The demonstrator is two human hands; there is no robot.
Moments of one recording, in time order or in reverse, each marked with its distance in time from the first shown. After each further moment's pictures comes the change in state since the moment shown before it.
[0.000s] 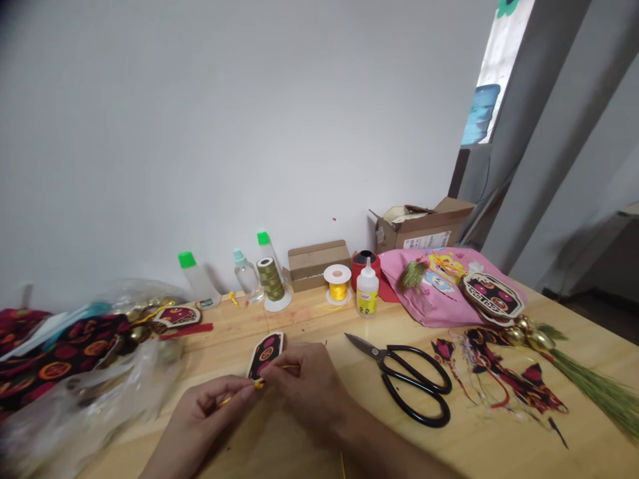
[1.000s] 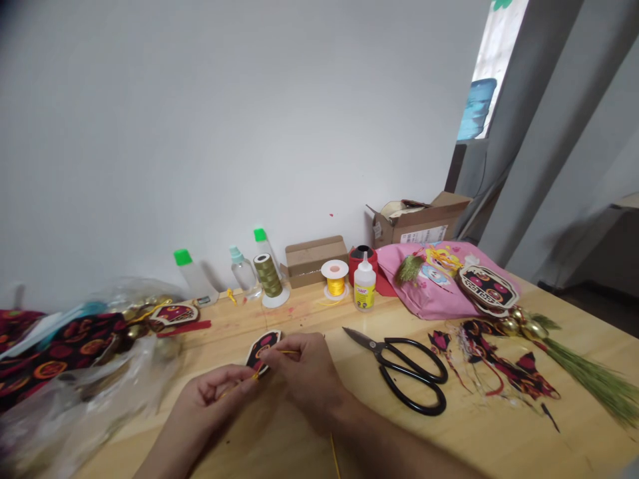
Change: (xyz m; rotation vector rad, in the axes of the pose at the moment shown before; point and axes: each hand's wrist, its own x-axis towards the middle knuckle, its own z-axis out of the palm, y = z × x) left_hand 0.007 -0.005 0.004 -0.276 -0.072 -0.145; right_hand 0.002 -0.003 0.003 0.317 0.080 0.136
